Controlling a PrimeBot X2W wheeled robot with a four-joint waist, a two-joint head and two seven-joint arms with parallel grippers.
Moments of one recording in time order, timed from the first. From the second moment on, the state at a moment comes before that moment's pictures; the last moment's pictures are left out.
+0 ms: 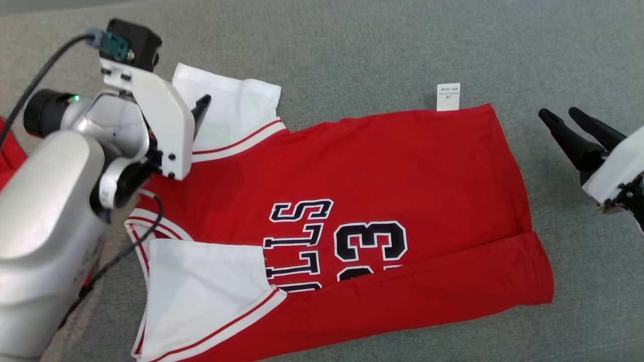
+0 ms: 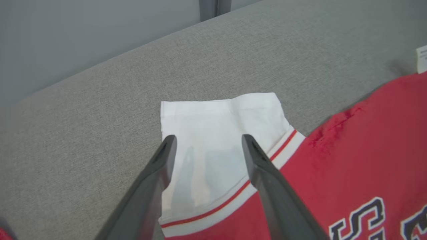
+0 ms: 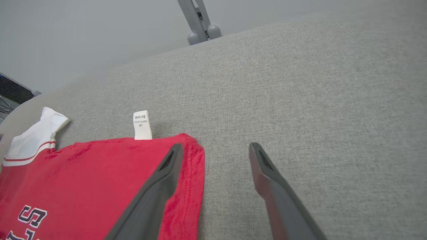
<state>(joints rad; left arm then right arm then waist) -0.83 0.46 -0.60 0.22 -0.69 0.13 0.68 -0.90 -0.74 1.04 0.51 1.43 0.13 -0.06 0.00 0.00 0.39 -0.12</state>
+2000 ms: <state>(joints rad) -1.14 0.38 -0.62 0.82 -0.72 -0.02 0.66 -1.07 -0.60 1.27 0.58 1.44 0.13 -0.11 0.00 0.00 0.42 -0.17</state>
